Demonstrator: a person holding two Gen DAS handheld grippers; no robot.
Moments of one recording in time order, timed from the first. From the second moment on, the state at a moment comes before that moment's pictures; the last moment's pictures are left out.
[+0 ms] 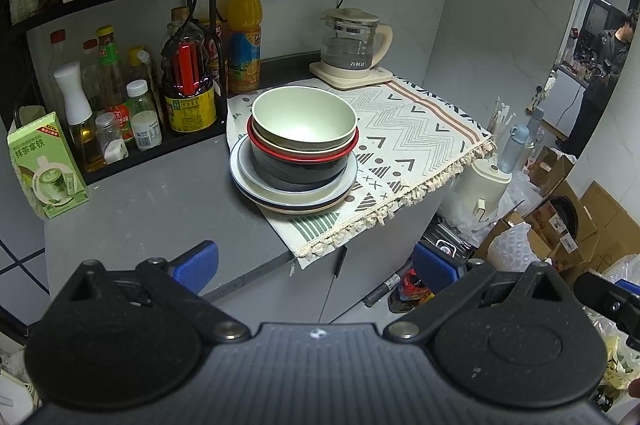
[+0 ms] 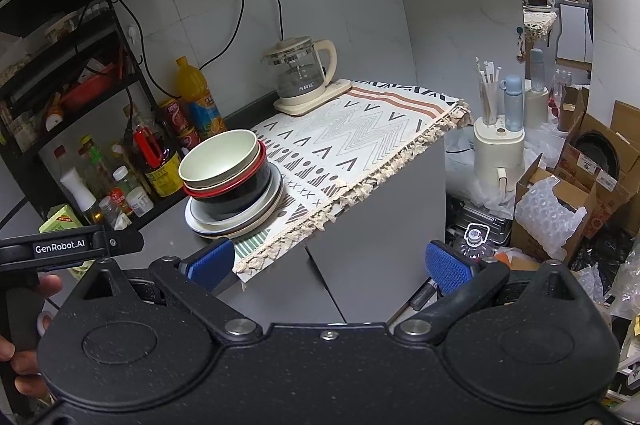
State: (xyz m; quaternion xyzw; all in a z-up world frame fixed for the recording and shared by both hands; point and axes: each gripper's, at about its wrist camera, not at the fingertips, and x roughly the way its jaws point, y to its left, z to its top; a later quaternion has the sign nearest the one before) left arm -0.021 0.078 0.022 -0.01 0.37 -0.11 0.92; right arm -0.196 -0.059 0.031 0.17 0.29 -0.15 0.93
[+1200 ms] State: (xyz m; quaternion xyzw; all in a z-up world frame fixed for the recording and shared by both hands) left arm -0.021 0.088 0.021 0.00 0.38 -0.08 0.92; right arm -0.172 -0.058 0.024 0.18 0.31 -0.13 0.92
